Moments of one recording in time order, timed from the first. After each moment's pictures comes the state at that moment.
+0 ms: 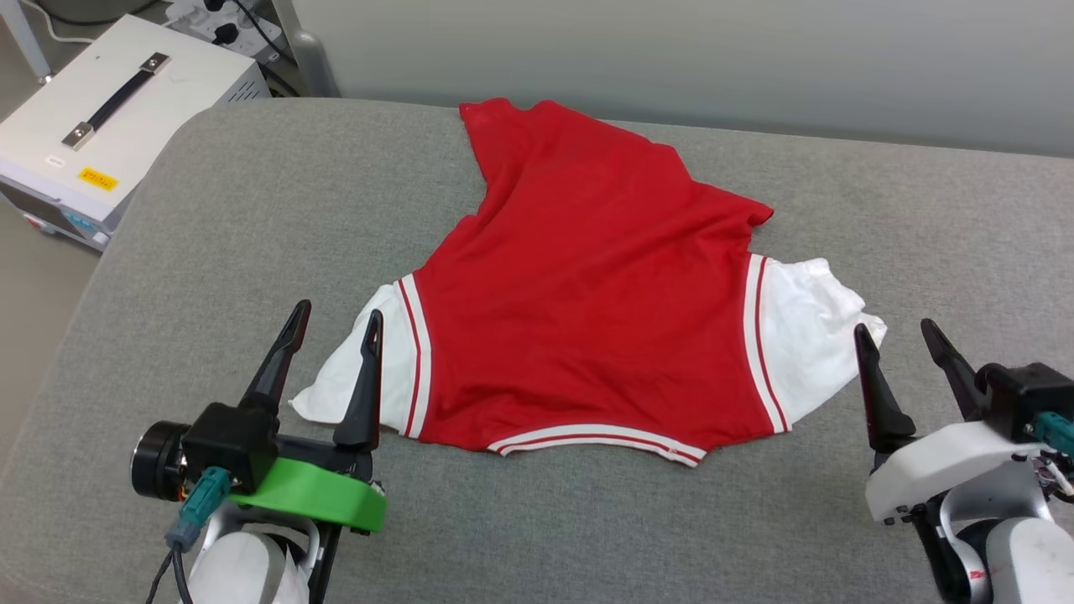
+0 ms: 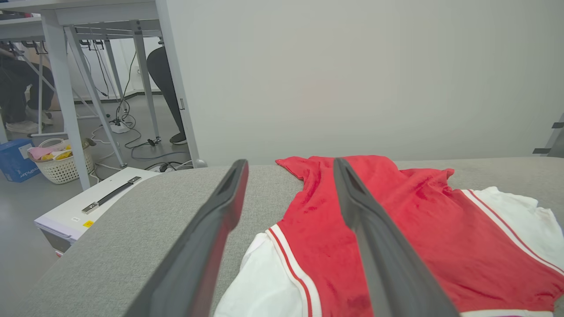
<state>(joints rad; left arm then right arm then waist) -0.11 0.25 -0.21 0.00 -0.27 -0.03 -0.26 -0.07 -0.08 -0.04 -0.02 0.16 0.13 -0.01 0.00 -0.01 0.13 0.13</state>
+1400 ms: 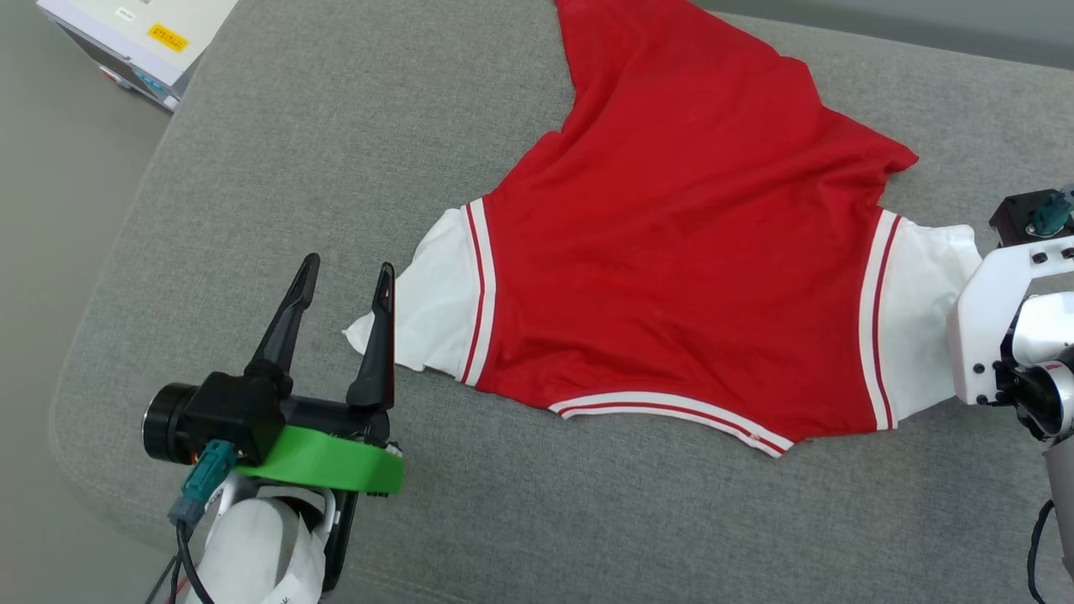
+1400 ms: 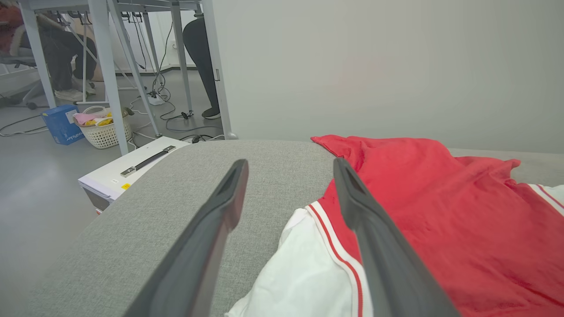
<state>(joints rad) -0.16 0.12 -0.11 -0.02 -0.18 -0.12 -0.26 -0.47 -0.33 0.00 0.28 0.15 0.13 0.95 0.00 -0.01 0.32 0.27</state>
